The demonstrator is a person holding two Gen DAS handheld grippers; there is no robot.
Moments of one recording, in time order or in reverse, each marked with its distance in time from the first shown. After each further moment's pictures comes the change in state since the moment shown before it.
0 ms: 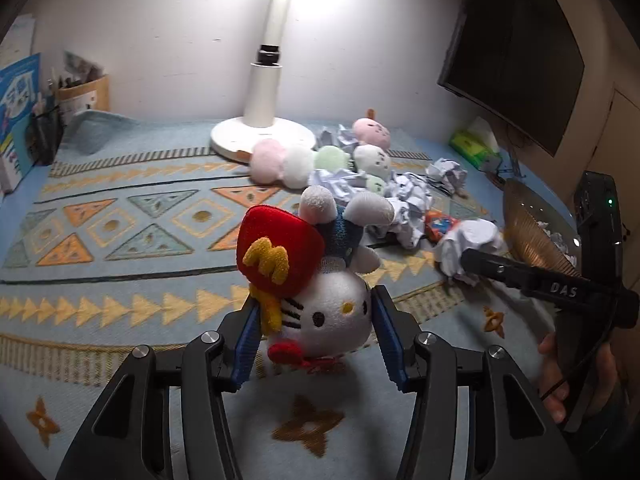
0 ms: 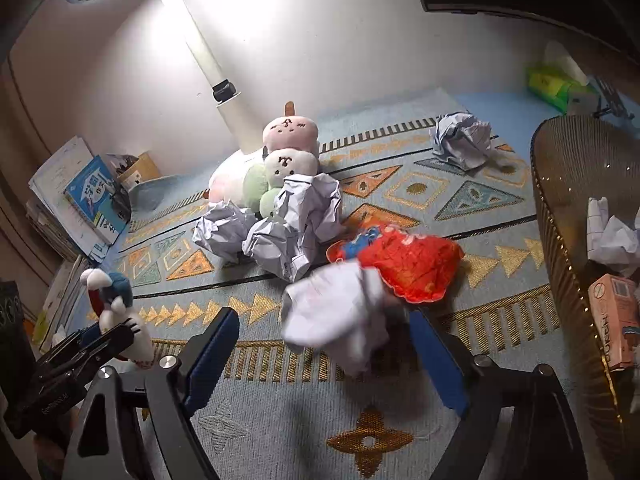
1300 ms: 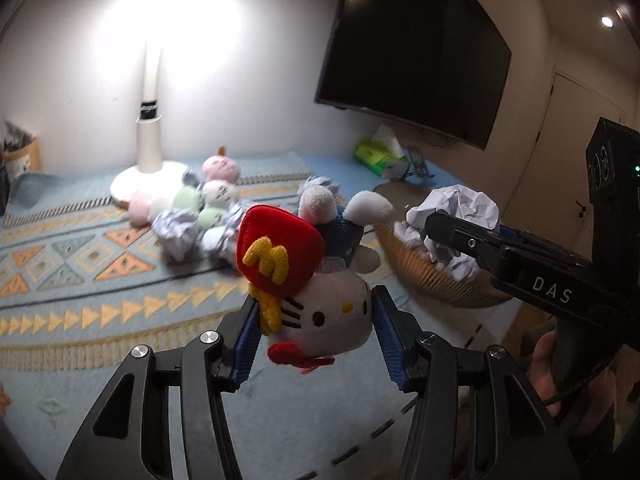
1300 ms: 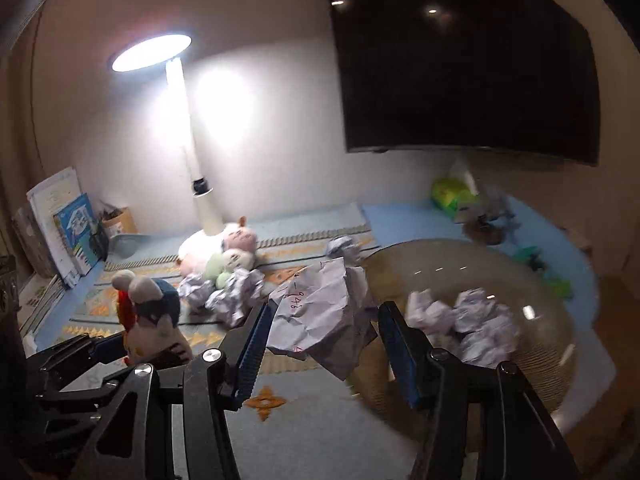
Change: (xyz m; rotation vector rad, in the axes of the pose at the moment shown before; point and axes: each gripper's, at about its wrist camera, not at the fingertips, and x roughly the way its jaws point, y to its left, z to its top) left arm -0.042 -0.153 0.003 0.142 -0.095 -0.204; right arm -0.187 -0.040 0.006 -0.052 -0.308 -0.260
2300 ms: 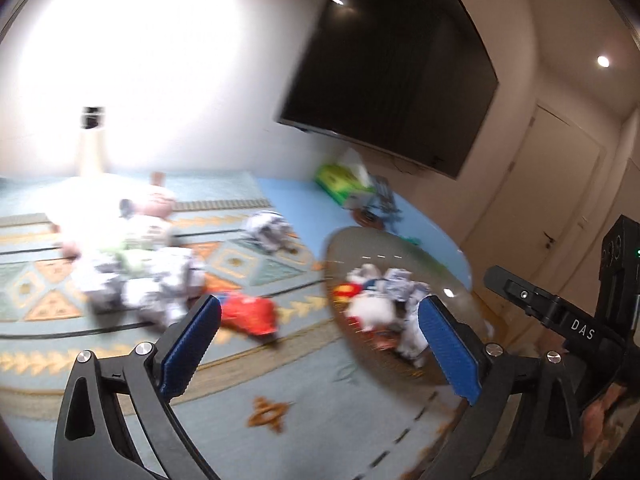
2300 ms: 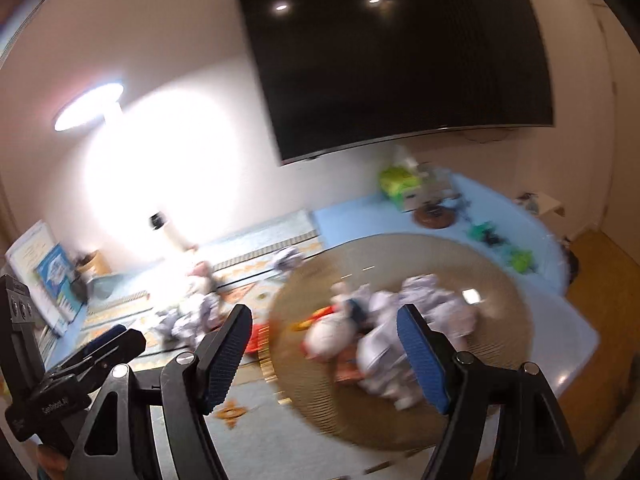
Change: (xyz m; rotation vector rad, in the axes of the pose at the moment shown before) left arm 0.033 0.003 0.038 -0.097 -0.041 -0.093; right arm 0.001 -0.007 -0.015 0.105 0.031 0.041
